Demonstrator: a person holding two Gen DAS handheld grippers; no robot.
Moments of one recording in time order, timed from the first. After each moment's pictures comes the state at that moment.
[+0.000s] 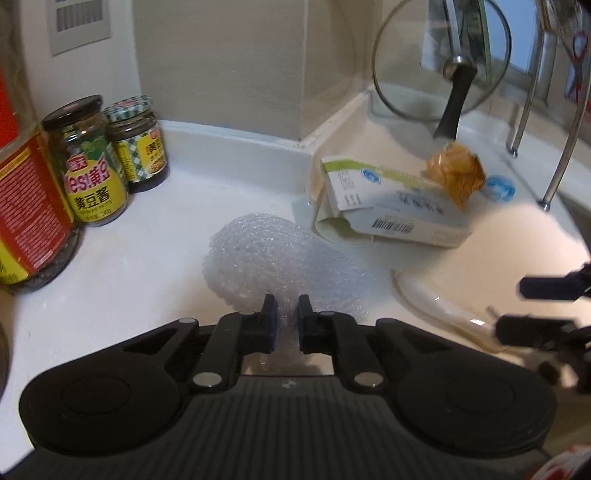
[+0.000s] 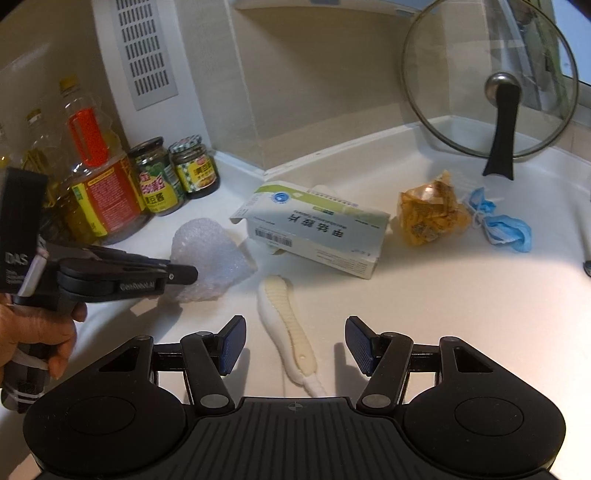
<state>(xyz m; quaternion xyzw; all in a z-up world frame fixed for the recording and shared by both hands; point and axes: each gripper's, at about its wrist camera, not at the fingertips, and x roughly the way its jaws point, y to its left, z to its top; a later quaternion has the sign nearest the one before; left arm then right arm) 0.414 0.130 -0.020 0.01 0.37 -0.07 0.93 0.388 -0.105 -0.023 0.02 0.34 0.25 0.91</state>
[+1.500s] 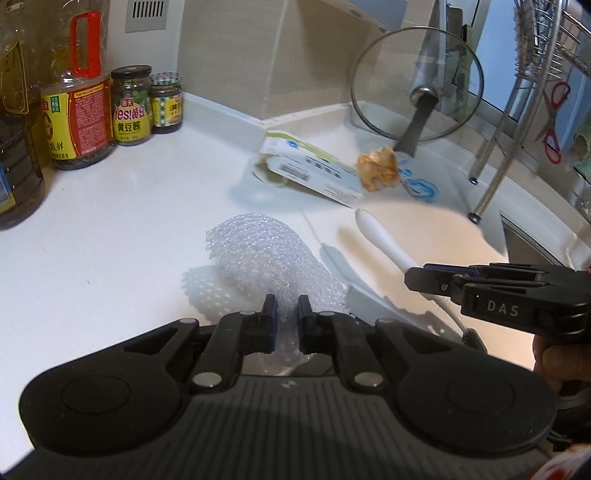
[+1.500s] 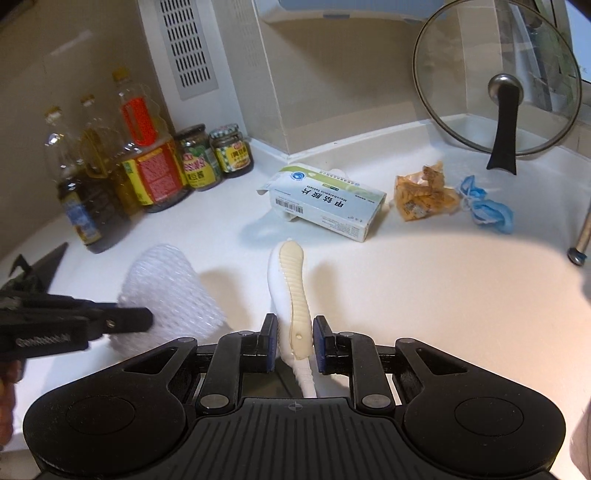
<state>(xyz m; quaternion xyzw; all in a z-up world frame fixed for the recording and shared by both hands) 0.257 0.049 0.015 -0.10 0.36 -0.02 0.93 0.327 -0.176 -0.007 0.02 0.34 0.32 0.88</state>
